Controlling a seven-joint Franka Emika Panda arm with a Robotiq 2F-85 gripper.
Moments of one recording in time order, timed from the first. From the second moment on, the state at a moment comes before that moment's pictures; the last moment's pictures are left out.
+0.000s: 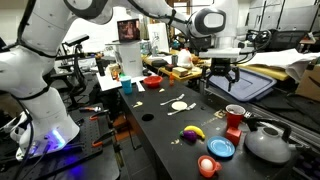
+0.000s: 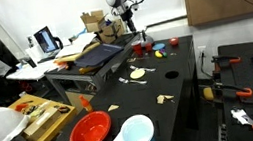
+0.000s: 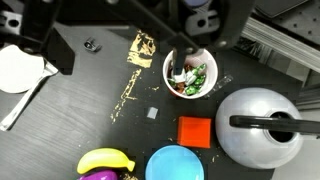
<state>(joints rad) -0.28 0.77 -0.14 -1.23 -0.06 1.94 -0.80</state>
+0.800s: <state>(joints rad) -0.36 1.08 -0.11 -0.83 -0.06 1.90 -0.84</state>
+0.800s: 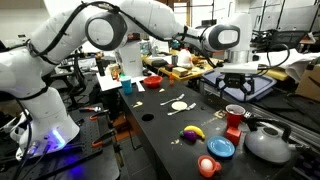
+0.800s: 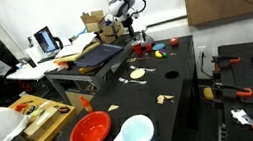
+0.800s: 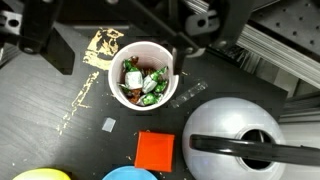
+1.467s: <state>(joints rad) -0.36 1.20 -0.04 -0.66 -0.06 1.81 -0.84</state>
